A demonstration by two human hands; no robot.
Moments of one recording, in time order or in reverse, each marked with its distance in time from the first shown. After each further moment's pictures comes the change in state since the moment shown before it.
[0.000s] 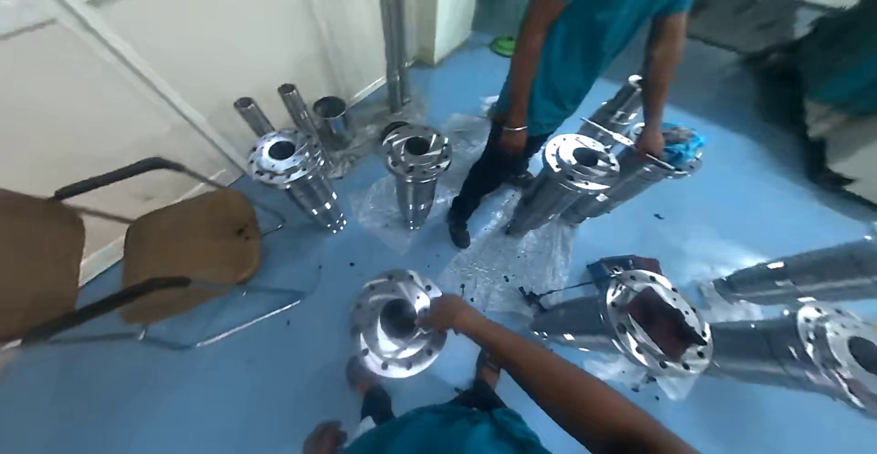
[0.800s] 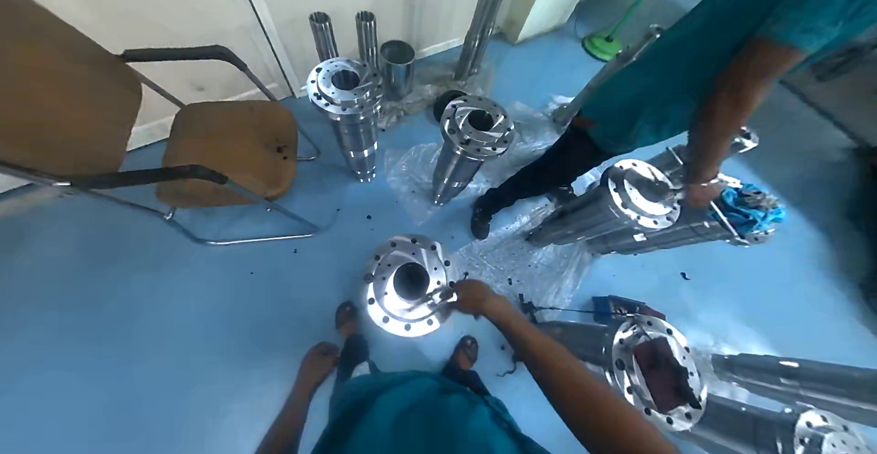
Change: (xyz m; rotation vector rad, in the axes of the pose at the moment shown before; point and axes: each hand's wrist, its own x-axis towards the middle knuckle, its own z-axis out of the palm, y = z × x) left_hand 0.030 -0.001 0.007 0.121 -0.029 0.030; right_hand 0.002 0.006 0.004 -0.249 -0.134 -0.016
